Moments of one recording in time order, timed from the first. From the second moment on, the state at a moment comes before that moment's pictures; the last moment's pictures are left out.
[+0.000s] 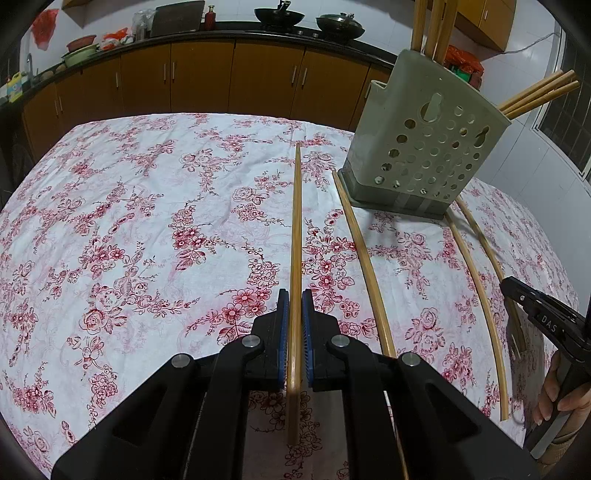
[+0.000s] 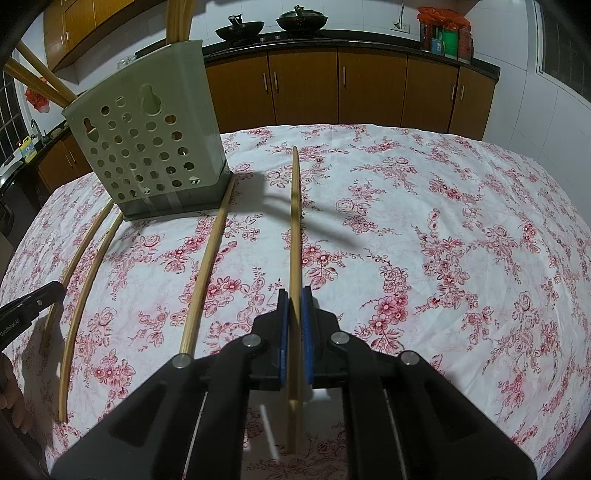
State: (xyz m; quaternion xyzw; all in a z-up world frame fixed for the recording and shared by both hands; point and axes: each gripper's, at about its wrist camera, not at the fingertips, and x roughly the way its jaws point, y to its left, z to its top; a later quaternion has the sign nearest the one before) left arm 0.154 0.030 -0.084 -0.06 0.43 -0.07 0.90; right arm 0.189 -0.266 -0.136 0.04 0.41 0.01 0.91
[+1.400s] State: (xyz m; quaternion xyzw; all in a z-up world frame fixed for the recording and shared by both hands) left arm 0.134 0.020 -0.073 -0.04 0.43 -0.07 0.90; right arm 0.167 -0.272 -0.118 0.06 0.40 0.01 0.91
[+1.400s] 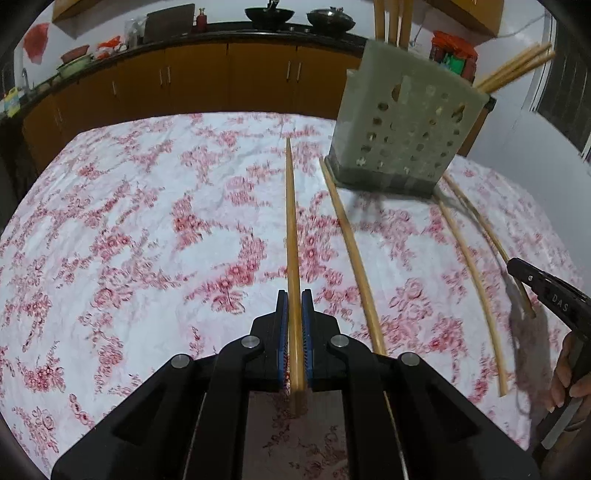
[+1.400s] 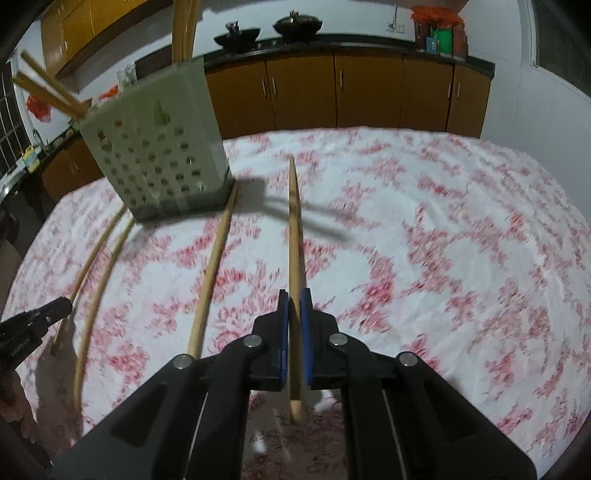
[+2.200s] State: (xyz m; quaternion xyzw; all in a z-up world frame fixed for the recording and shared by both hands) left arm 0.119 0.036 0.036 -0.08 0.28 -0.08 0.95; right arm 0.142 -0.284 -0.022 0.07 0.27 0.01 0.96
